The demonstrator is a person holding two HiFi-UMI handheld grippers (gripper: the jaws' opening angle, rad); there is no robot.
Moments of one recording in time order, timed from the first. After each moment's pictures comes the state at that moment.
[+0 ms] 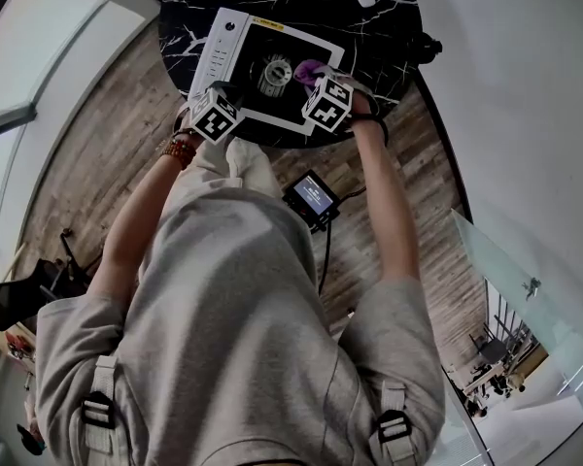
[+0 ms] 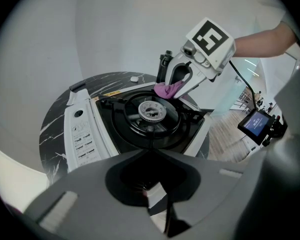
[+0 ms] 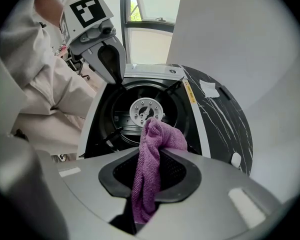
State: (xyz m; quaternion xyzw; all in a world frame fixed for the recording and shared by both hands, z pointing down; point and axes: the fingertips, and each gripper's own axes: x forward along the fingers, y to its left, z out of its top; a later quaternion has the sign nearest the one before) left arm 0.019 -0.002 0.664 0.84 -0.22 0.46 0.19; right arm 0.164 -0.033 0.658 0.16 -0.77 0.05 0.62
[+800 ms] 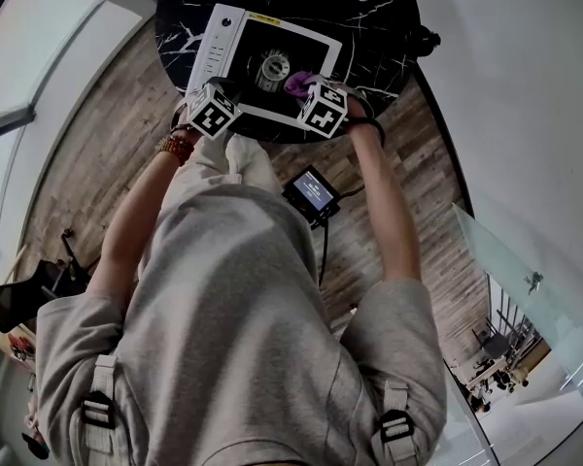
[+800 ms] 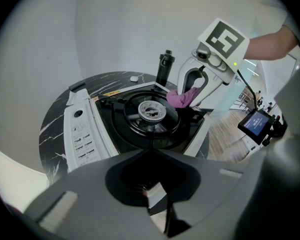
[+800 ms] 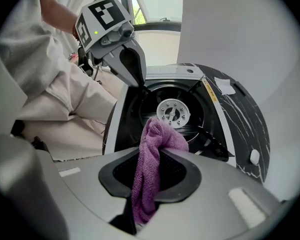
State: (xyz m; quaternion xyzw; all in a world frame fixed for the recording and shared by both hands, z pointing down) left arm 0.018 -0.002 0.665 0.84 -0.22 0.46 0.19; right arm 0.147 0.015 0.658 0.11 -0.78 0.10 0.61
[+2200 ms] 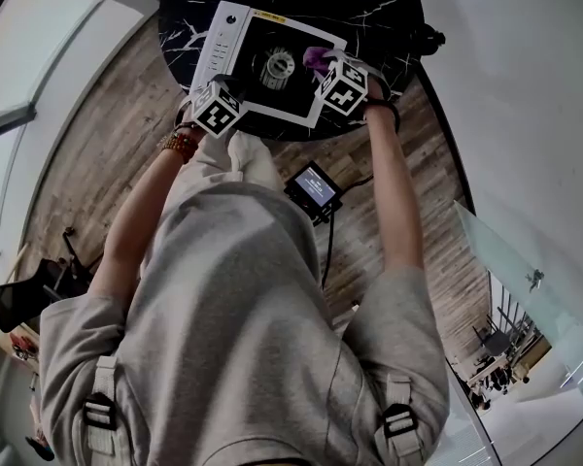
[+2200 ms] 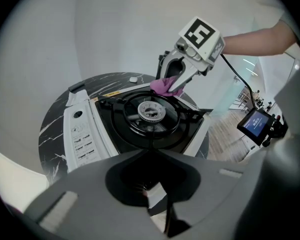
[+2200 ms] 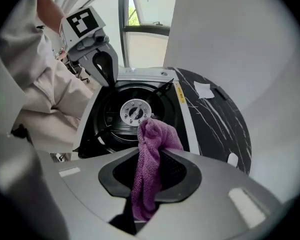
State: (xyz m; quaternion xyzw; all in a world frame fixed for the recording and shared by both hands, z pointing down) left arm 0.019 -0.002 0.663 0.84 -0.22 0.46 0.19; right arm 0.174 -0.054 0.646 0.17 -0.78 0.05 0.60
